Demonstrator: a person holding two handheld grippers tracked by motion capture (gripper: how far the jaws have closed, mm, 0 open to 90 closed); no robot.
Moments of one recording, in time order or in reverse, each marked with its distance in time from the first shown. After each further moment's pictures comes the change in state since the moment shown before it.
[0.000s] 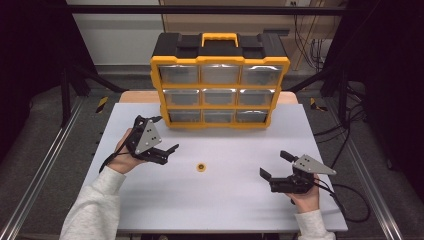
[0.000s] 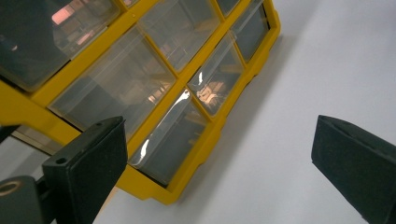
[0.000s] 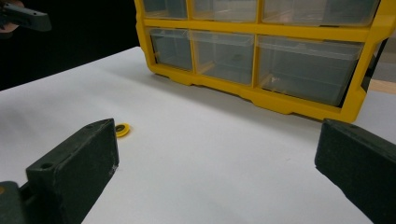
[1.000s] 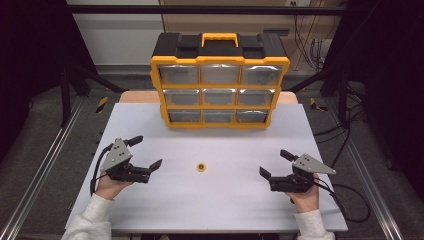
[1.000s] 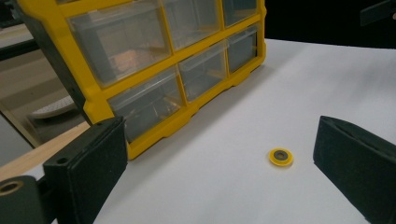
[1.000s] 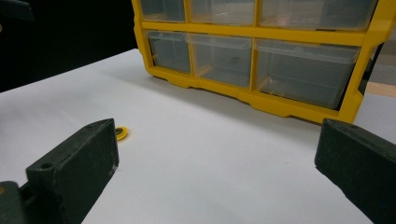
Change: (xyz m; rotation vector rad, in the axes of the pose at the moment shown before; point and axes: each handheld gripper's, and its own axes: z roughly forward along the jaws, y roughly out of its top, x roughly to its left) left arm -0.020 -0.049 -0.054 -0.131 -0.027 -0.363; right arm 0.000 0.002 0.001 -0.005 -0.008 0.001
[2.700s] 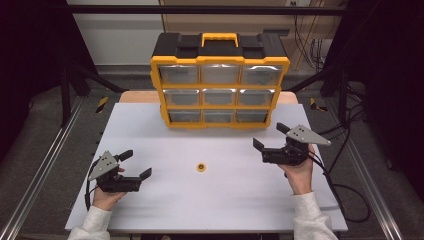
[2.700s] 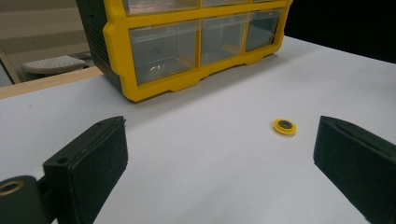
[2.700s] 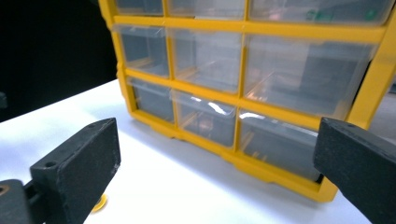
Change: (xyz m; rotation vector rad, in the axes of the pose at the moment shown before) left arm 0.004 -0.064 -0.020 -0.008 0.033 -0.246; right arm 0.001 0.071 0.030 -0.038 -0.061 -0.031
